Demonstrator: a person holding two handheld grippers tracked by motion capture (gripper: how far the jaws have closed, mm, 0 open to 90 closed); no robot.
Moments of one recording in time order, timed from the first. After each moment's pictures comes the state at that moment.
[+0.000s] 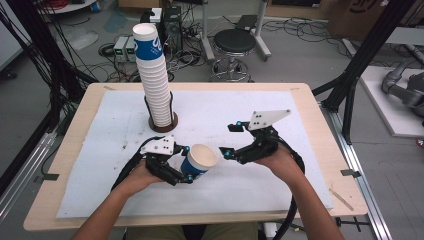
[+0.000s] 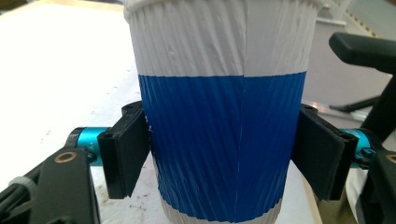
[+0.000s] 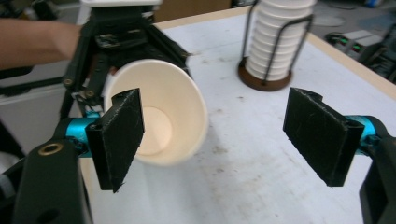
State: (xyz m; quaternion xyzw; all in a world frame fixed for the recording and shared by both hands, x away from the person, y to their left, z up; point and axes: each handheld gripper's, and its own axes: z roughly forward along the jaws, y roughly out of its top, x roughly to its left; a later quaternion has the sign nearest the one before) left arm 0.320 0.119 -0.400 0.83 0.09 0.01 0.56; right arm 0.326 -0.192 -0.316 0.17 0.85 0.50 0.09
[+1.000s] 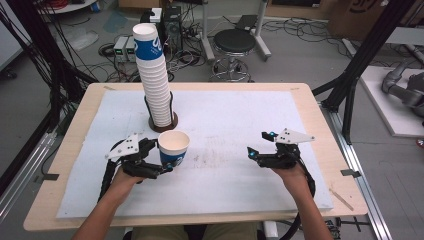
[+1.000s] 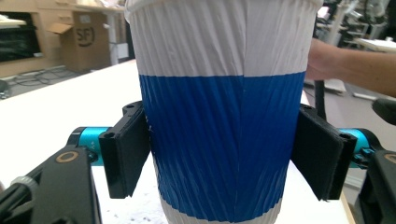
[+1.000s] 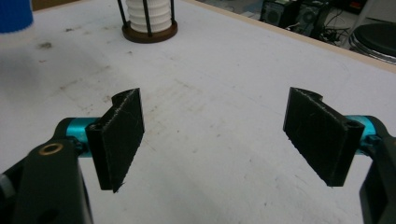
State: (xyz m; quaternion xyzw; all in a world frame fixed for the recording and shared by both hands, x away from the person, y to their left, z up) left arm 0.311 0.184 -0.415 0.72 0.17 0.10 0.67; right arm 0.324 -0.262 -0.394 0.33 0.79 0.48 0.20
